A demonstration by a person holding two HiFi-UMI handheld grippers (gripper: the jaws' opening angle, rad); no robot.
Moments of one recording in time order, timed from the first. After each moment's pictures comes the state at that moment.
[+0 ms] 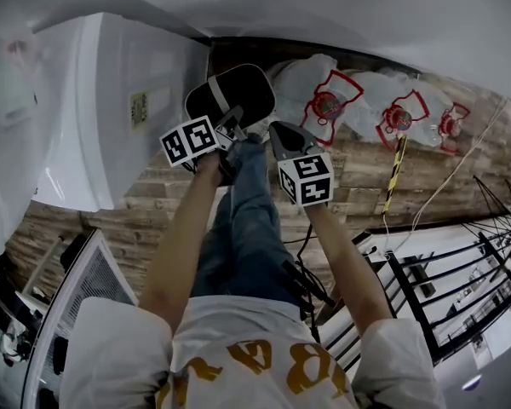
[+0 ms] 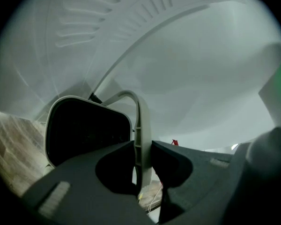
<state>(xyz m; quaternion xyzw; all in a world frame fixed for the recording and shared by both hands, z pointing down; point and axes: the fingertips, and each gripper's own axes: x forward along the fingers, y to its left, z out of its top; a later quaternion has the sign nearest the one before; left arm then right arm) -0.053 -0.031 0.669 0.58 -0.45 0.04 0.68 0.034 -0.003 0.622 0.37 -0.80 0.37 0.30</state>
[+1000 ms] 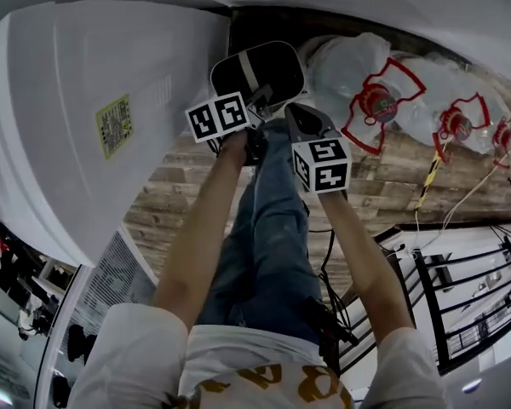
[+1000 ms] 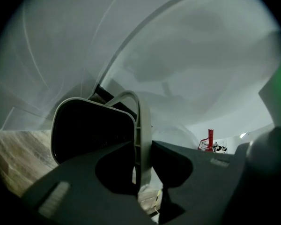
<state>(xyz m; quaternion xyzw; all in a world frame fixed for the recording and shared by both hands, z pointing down) -0.051 -0.031 0.796 0.58 -0.44 0.10 0.68 0.006 -0.001 0.741 0.37 -0.77 0.42 0.30</state>
